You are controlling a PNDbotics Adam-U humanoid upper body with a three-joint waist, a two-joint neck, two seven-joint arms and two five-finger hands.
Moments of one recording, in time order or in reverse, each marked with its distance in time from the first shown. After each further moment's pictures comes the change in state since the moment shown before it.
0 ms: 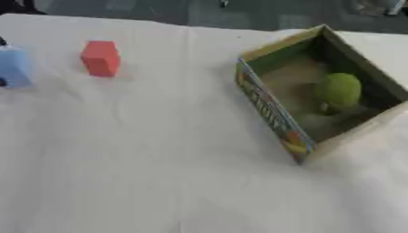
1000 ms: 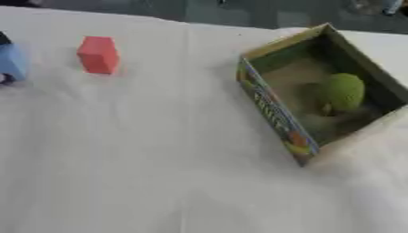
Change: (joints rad) left arm -0.009 0.003 0.037 -0.026 0.004 0.039 0.023; right arm -0.001 0.034 0.006 0.000 0.061 -0.007 0.010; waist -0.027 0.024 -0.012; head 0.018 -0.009
